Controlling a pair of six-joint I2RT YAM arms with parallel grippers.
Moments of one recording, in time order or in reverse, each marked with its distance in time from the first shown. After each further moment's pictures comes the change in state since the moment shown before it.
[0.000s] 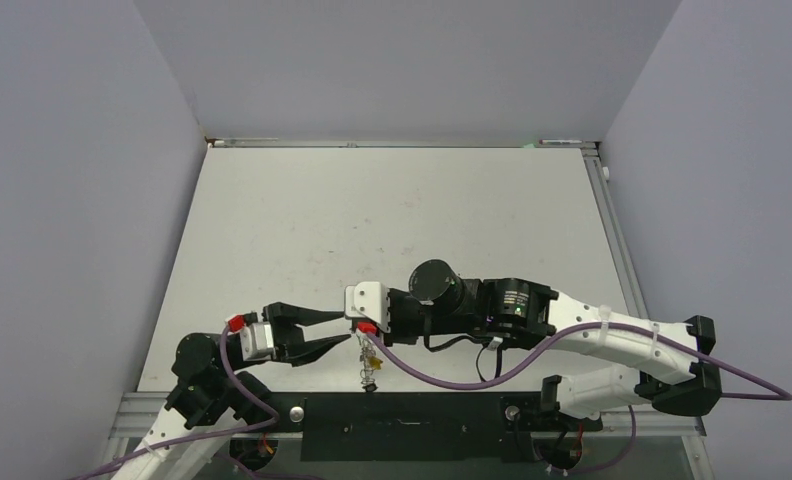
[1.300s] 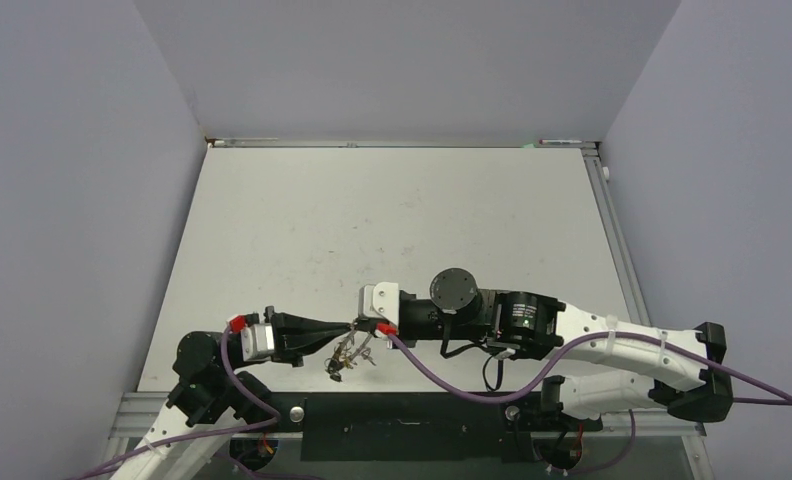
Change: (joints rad) left arm 0.000 0.024 0.000 0.034 0.045 -0.005; right arm 0.000 -0.105 -0.161 0.265 -0.028 0.039
